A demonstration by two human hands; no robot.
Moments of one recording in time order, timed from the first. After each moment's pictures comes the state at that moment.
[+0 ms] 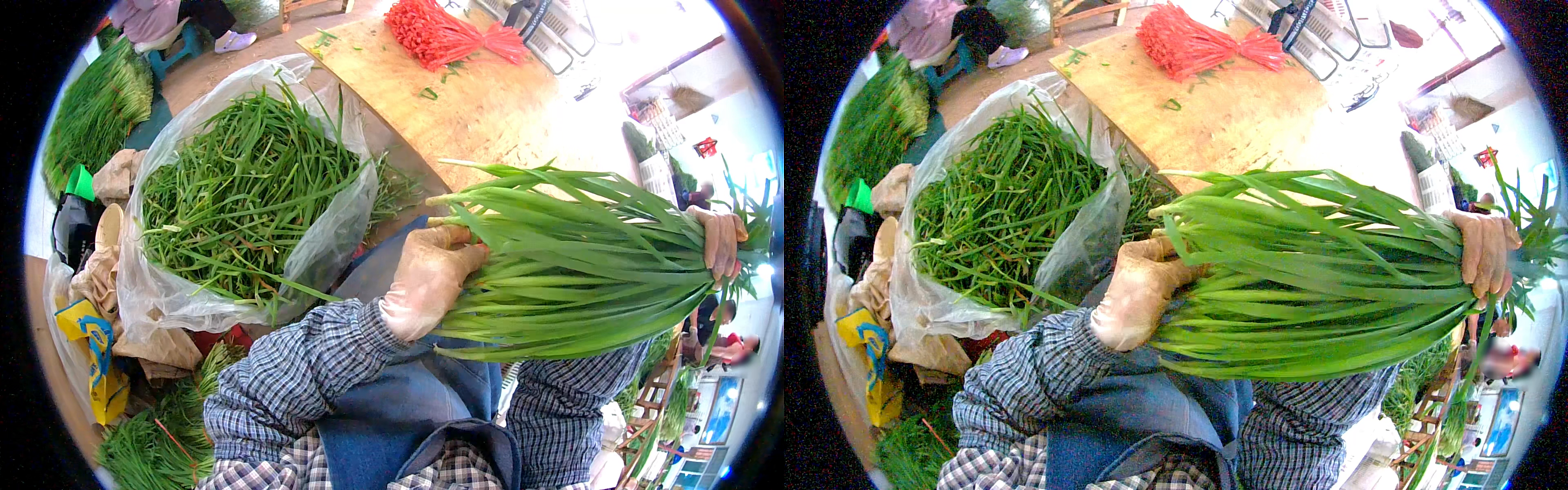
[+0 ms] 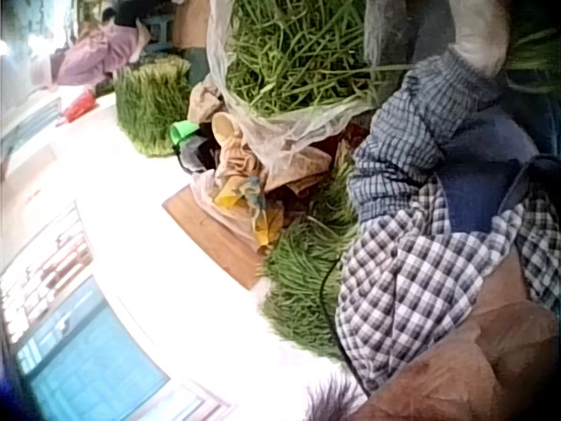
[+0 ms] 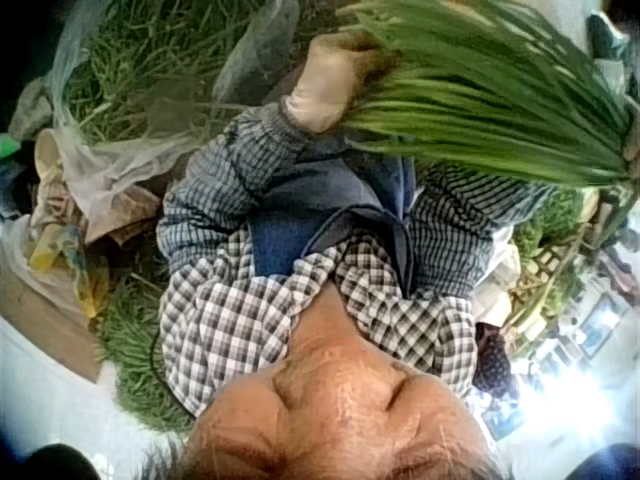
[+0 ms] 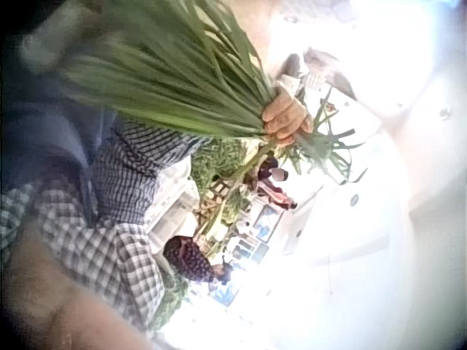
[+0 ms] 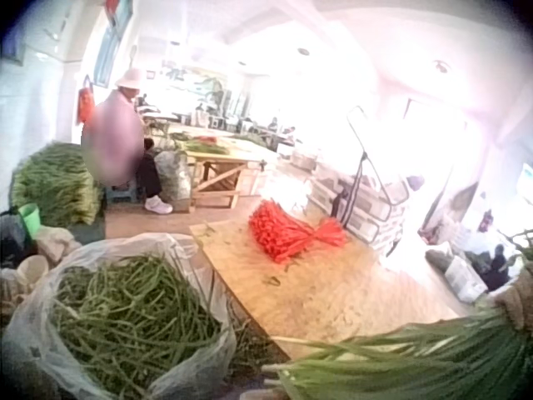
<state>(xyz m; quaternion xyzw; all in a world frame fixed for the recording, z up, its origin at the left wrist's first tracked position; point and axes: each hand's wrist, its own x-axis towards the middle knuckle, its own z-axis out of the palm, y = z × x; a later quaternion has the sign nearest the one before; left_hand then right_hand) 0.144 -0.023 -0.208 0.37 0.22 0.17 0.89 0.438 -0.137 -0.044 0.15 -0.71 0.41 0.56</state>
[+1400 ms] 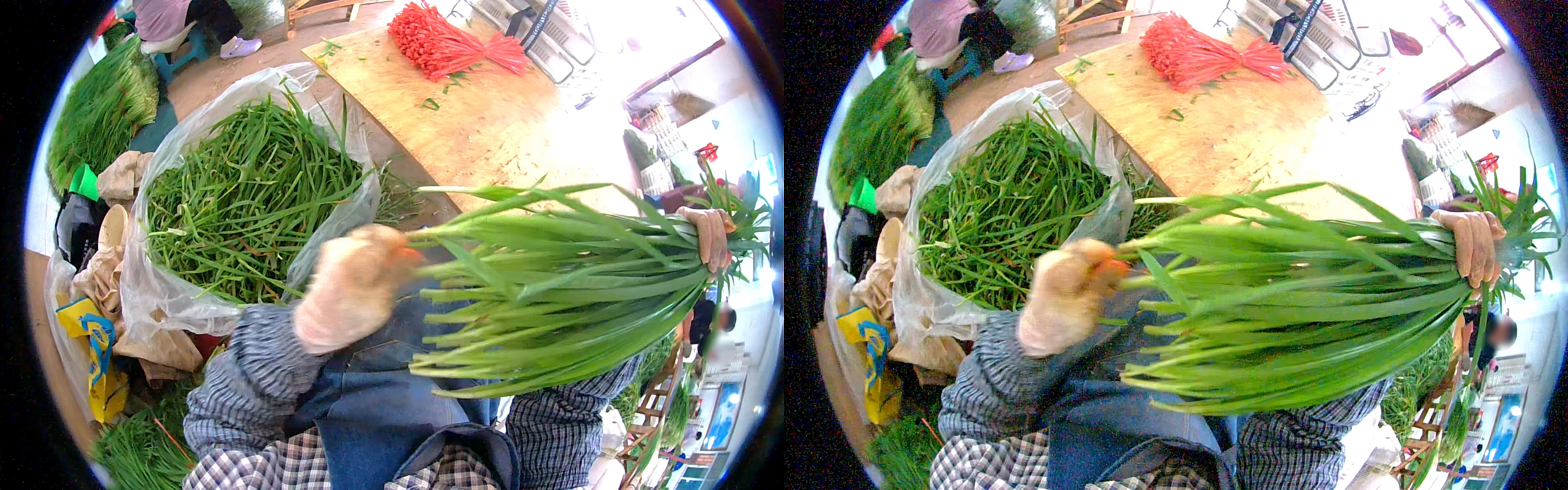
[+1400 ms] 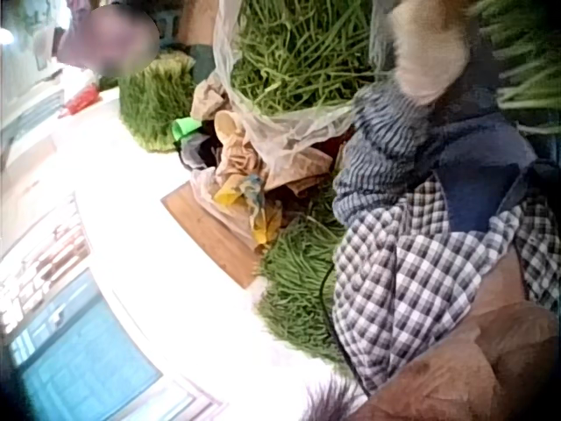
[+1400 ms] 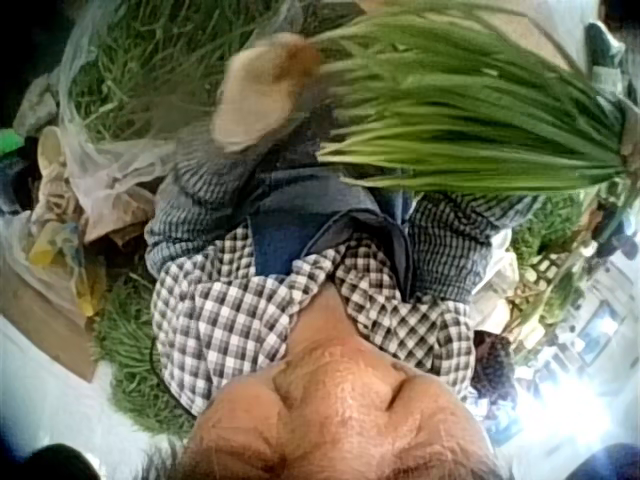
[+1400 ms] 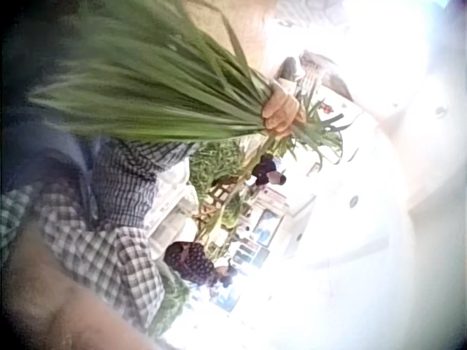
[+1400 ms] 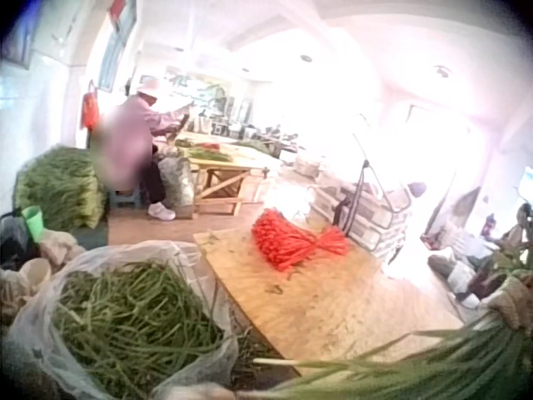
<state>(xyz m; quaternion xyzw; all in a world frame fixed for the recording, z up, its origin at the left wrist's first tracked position) 0.081 0.014 -0.214 0.77 0.16 0.39 0.48 0.411 -0.138 -0.062 0.10 -0.55 0.40 0.73</state>
